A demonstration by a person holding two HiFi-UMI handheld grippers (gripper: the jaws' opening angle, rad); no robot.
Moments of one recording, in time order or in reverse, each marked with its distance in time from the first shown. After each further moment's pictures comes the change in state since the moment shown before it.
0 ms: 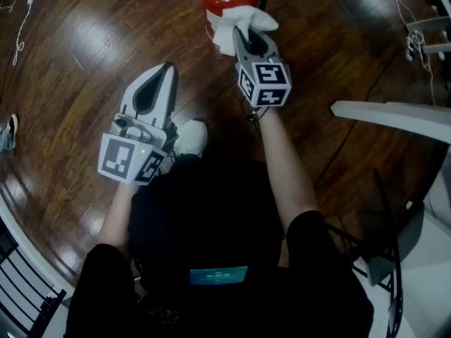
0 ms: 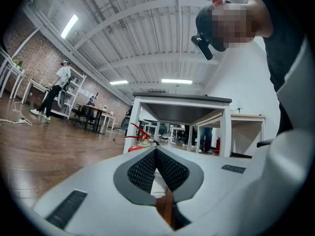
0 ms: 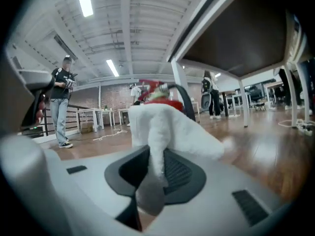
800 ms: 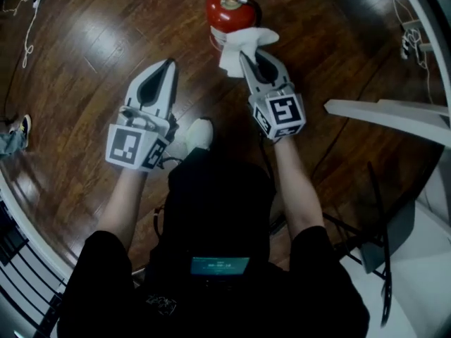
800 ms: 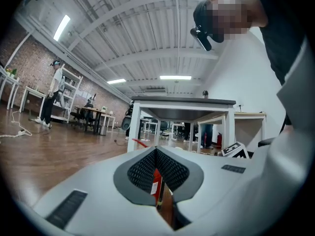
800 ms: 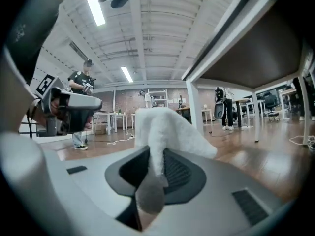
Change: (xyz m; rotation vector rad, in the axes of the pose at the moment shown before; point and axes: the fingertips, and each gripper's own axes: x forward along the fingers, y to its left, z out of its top) left arm 0.018 0.013 0.063 0.044 0.054 0.012; right arm -0.076 0.036 0.084 -0.093 -0.040 0.142
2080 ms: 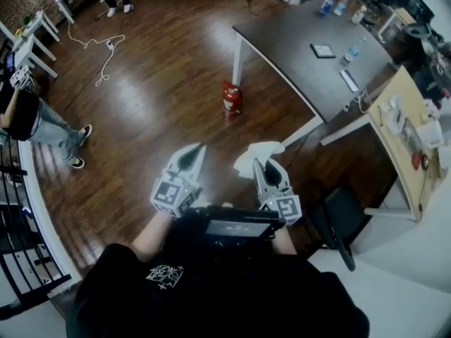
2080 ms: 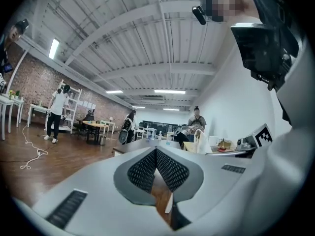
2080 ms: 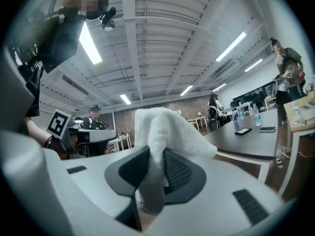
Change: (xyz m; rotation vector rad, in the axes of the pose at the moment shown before) left arm -0.332 -0.301 0.511 -0.048 0.017 0.025; right arm -0.462 0.274 0.534 0.167 -0.056 -0.051
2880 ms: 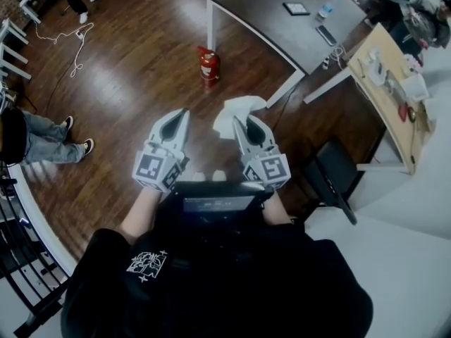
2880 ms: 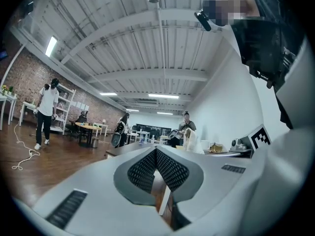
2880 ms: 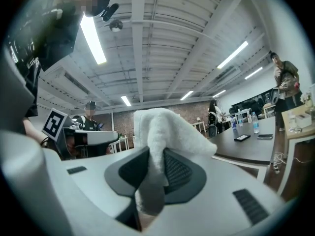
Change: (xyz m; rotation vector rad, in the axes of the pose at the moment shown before) left arm -0.024 -0.027 0.004 0.008 -0.031 -0.102; right arm -0.016 0.037 0.011 -0.053 -0.042 -0.040
